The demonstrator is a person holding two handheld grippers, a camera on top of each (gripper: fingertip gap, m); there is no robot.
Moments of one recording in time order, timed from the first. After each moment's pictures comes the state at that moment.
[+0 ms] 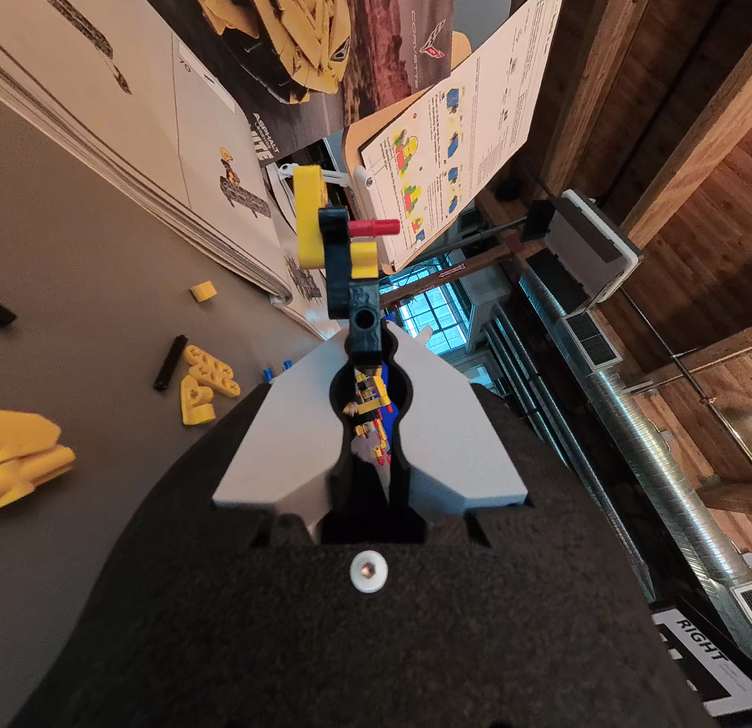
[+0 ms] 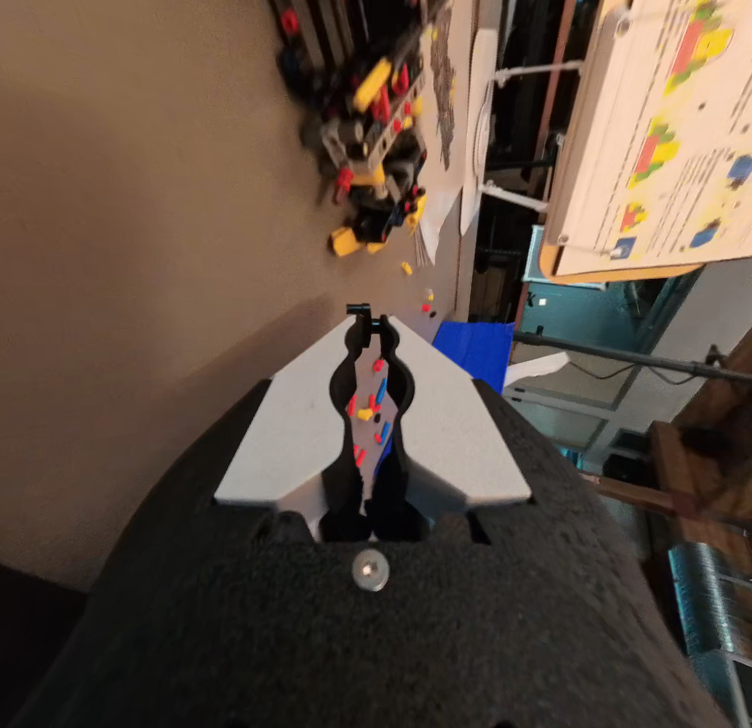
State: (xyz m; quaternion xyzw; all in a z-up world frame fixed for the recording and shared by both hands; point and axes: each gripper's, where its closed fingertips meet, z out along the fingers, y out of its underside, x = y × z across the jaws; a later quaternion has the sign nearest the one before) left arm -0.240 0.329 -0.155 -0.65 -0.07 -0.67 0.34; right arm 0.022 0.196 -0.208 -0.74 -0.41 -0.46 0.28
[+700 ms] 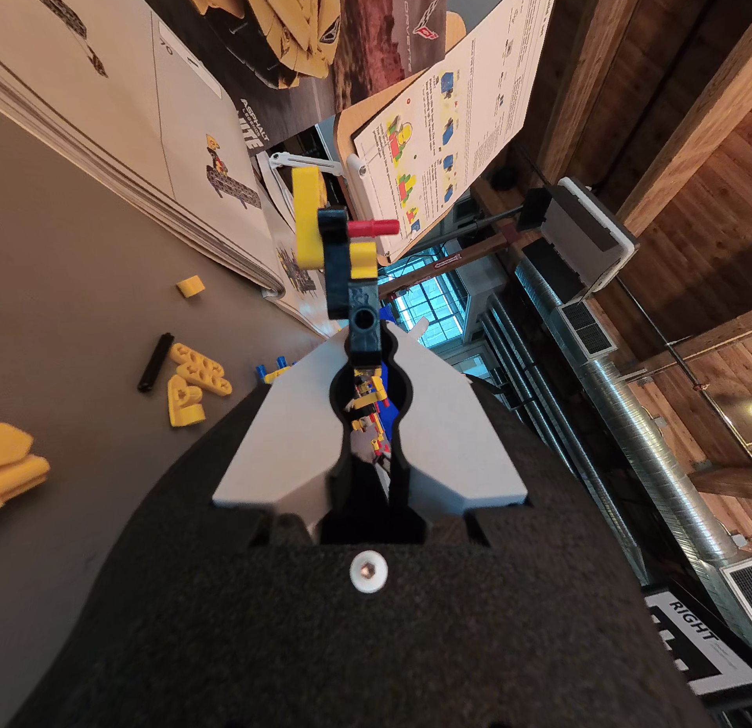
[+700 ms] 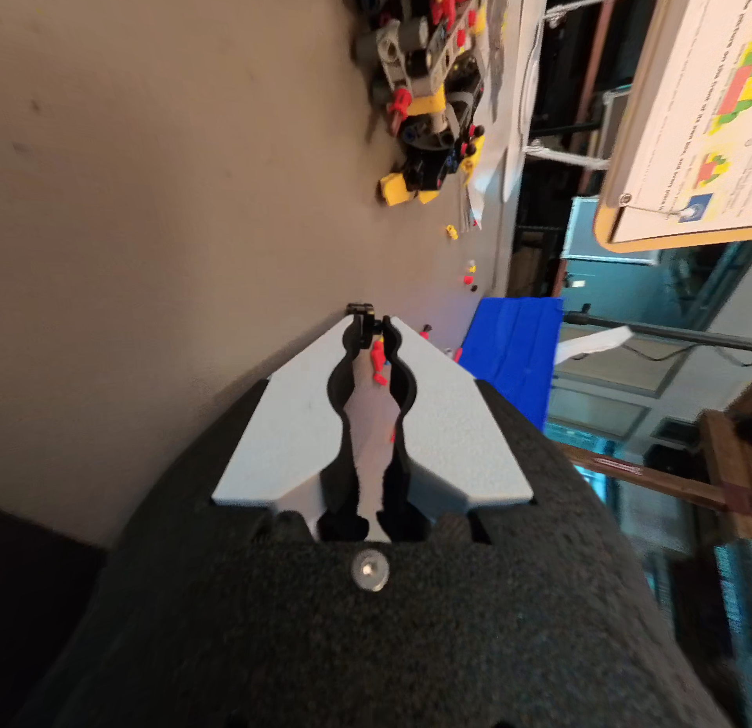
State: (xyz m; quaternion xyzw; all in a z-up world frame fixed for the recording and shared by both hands) left arm -0.235 0.326 -0.154 -0.65 -0.06 -0.68 0.33; right arm 0.038 0.178 -0.234 -0.77 -0.39 -0.44 0.26
